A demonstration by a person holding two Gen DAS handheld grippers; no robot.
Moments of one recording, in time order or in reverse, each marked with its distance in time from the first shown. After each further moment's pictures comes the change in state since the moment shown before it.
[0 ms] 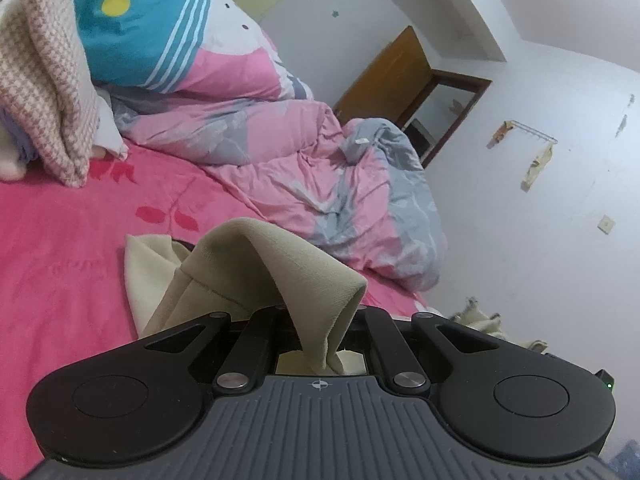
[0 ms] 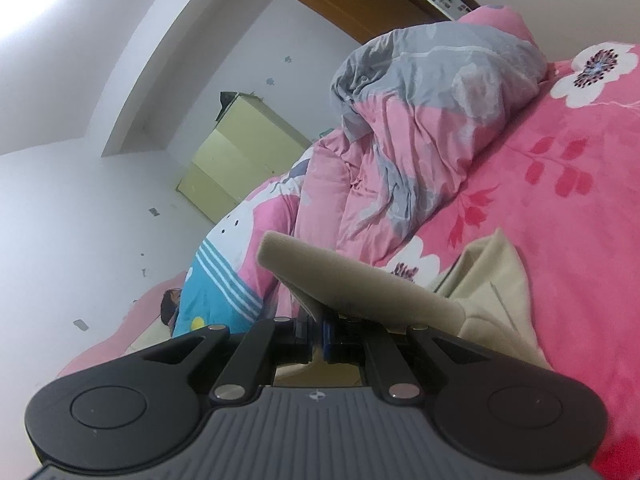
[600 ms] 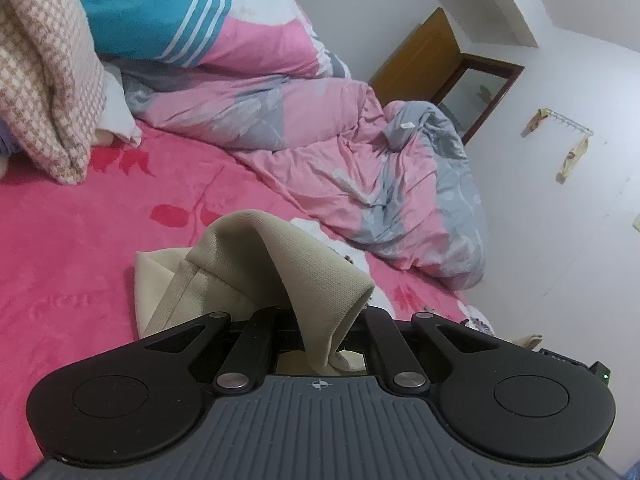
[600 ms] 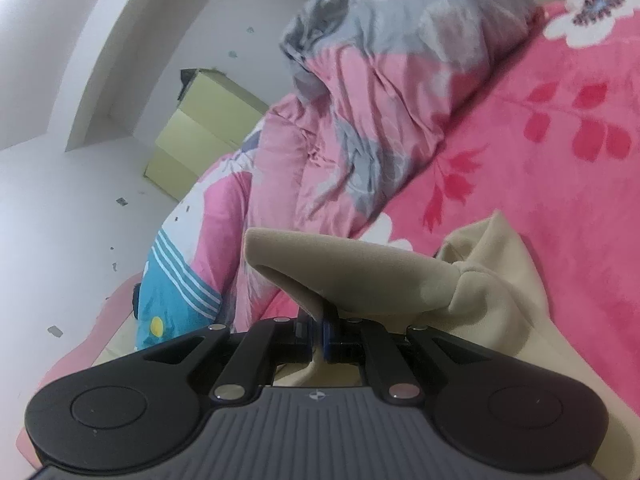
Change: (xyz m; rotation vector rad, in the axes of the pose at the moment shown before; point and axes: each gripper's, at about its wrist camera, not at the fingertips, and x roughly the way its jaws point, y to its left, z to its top) left arm 0.073 0.051 0.024 -0.011 0.069 0.065; right arm 0.105 -0.068 0.014 0.096 0.117 -0.056
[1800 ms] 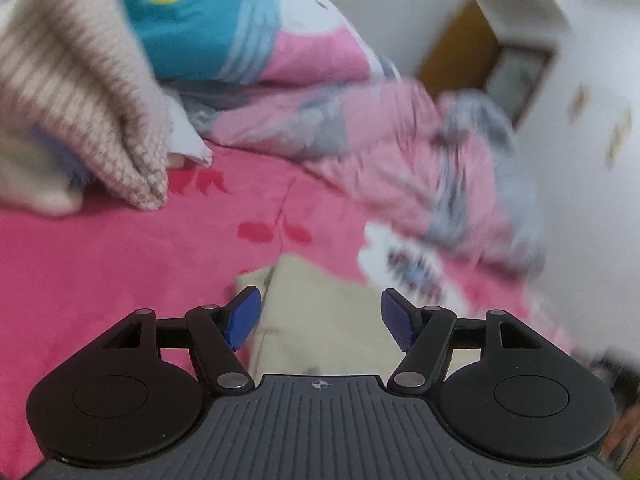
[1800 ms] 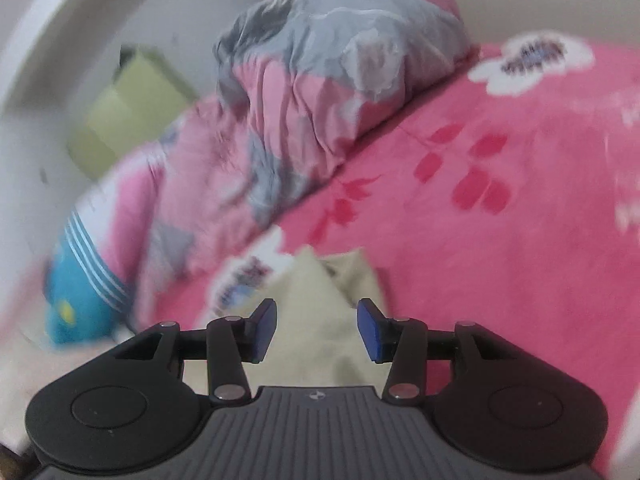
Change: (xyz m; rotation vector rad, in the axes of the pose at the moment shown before) left arm -0.017 0.022 0.011 0.145 0.038 0.194; right arm -0.038 -0.011 0.019 -0.207 0.029 -0.324
